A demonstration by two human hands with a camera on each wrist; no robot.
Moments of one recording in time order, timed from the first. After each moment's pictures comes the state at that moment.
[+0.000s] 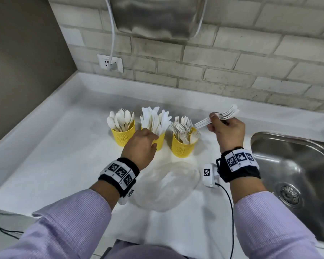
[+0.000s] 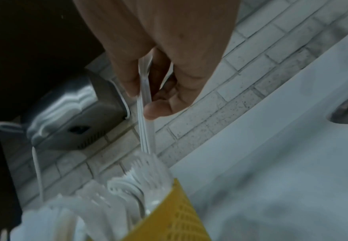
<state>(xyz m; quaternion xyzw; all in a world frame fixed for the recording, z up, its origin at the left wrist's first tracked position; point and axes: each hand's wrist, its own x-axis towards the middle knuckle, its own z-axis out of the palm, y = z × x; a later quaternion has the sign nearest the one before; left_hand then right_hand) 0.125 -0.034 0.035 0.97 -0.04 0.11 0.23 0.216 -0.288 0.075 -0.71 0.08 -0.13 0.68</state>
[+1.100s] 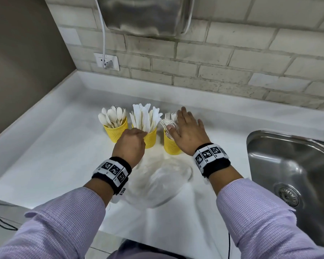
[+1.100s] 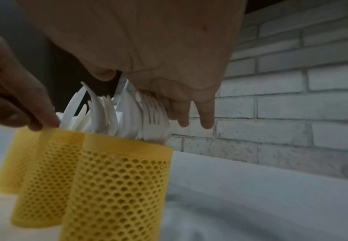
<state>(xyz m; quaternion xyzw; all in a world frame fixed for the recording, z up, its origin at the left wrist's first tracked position) 0.119 -0.057 0.032 0.97 0.02 0.15 0.17 0.214 -0.261 0.055 -0.96 -0.24 0.01 0.16</state>
